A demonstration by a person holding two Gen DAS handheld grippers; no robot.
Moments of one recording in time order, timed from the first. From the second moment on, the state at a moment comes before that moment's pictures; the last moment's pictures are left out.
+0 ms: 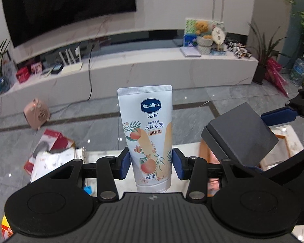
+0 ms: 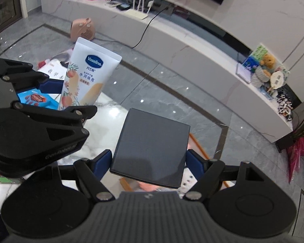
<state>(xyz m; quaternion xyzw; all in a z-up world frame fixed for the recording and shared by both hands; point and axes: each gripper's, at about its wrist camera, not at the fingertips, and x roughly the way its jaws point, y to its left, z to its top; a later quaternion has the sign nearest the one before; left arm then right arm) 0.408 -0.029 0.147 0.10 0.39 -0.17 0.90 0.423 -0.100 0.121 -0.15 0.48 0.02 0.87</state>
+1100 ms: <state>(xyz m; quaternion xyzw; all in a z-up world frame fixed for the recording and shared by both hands) 0.400 -0.198 0.101 0.10 0.42 -0.29 0.86 0.360 -0.282 0.089 -0.09 0.50 -0.07 0.86</state>
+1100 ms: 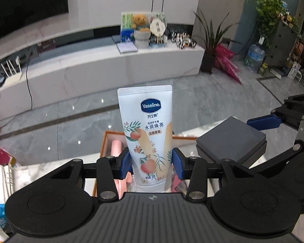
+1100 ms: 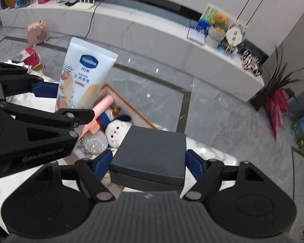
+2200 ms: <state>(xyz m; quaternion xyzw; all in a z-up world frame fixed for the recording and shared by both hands) 0.457 -0.217 -0.030 0.12 0.52 -0.27 0.80 0.408 -0.284 -0.059 -0.05 0.57 0.00 0.82</state>
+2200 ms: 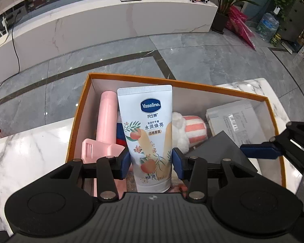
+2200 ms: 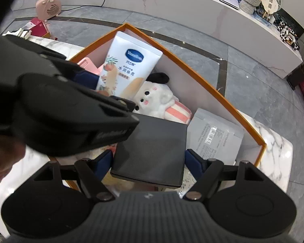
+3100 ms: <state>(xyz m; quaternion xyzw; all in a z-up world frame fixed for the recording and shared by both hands) 0.480 -0.221 -0.050 0.10 0.55 -0.28 0.78 0.408 -0.296 -0.085 -0.01 0.55 0.00 0.84</state>
